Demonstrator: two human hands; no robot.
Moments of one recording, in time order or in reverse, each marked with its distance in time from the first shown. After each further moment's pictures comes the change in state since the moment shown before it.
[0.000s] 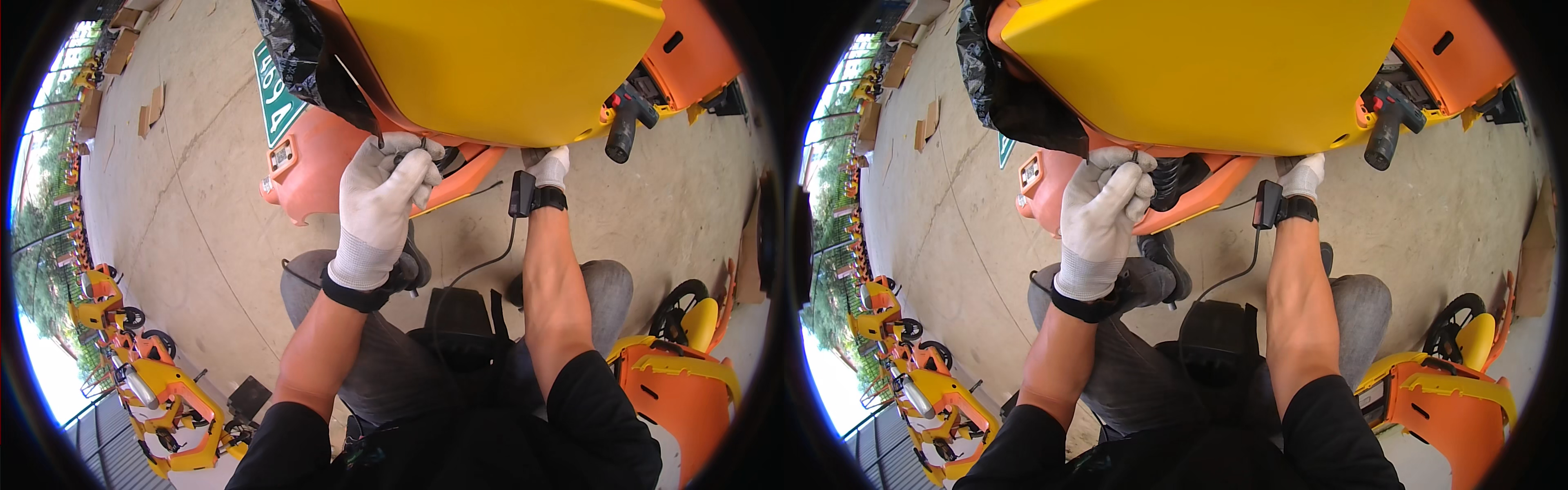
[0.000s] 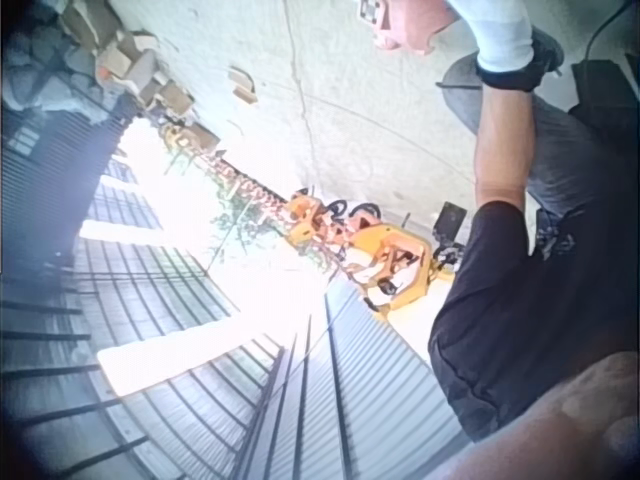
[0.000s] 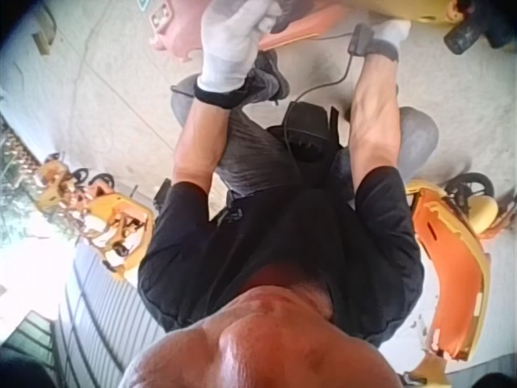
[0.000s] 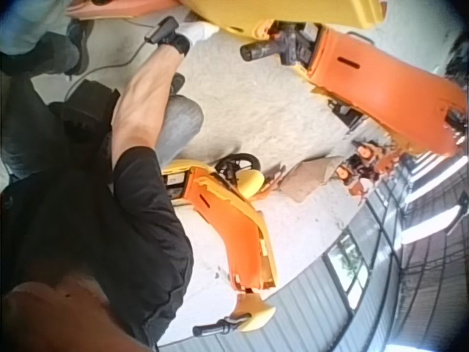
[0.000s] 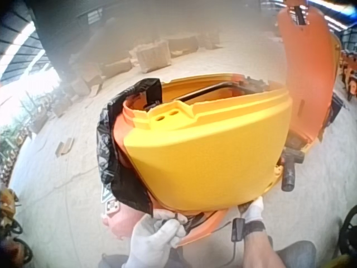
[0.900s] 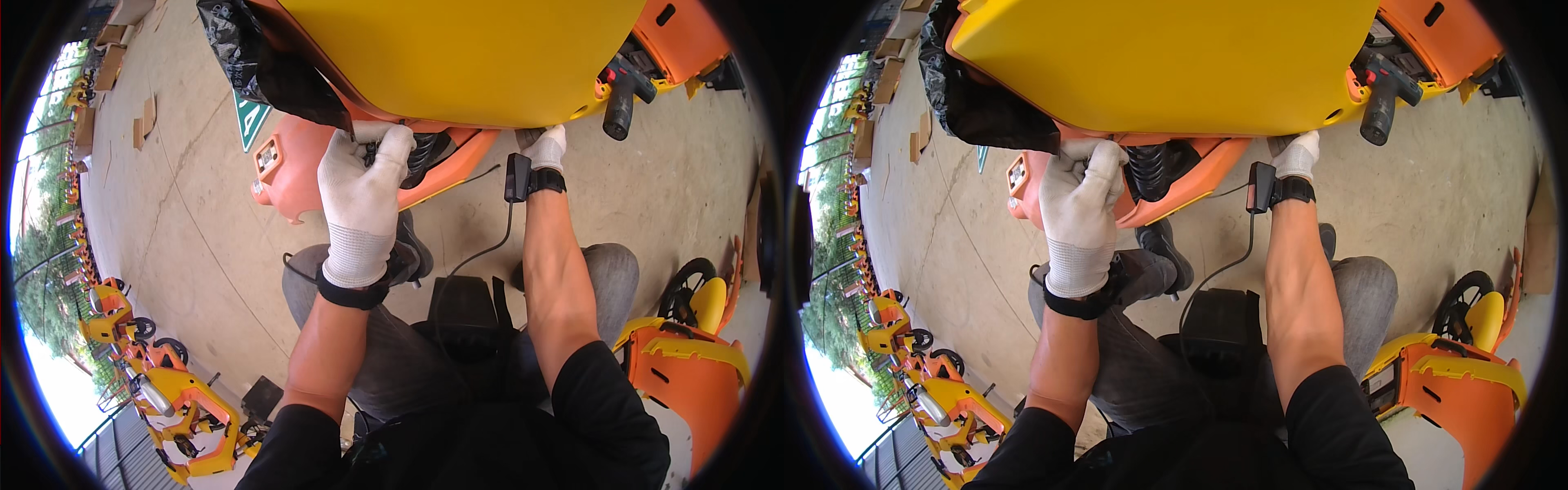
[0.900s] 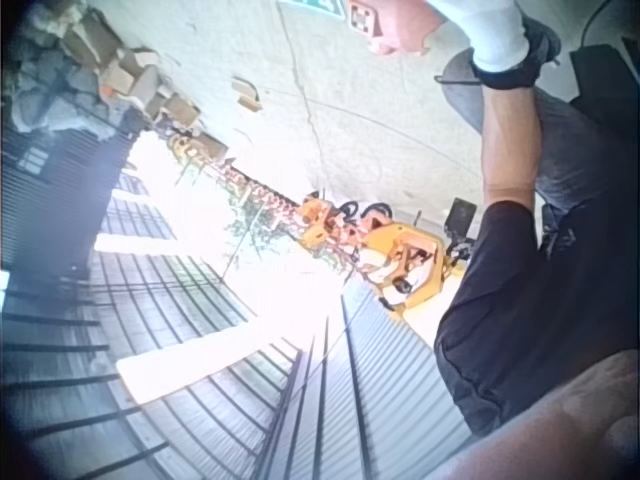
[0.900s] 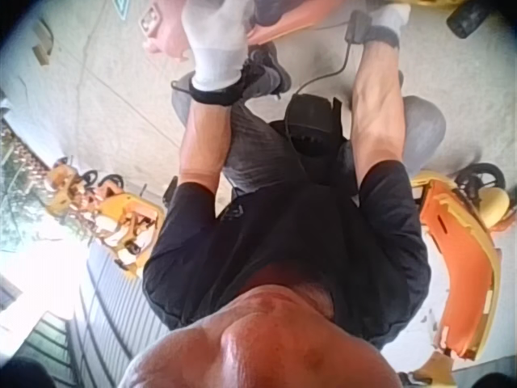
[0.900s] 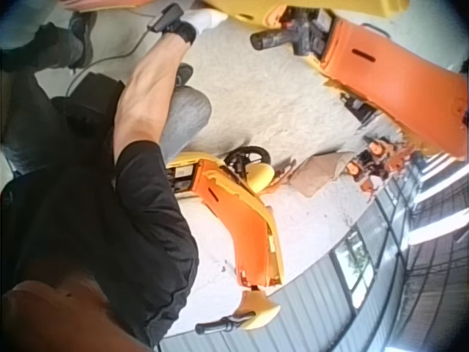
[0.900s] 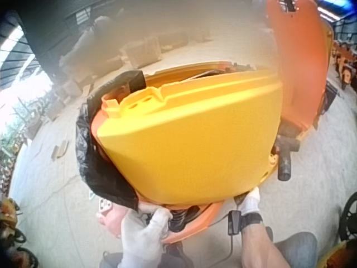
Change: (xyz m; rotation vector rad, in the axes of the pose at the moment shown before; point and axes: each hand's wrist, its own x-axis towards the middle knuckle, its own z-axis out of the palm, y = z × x) left_hand 0.006 -0.003 0.014 0.420 0.148 0.170; right_hand 0.012 0.001 -0.004 0.011 -0.006 0.024
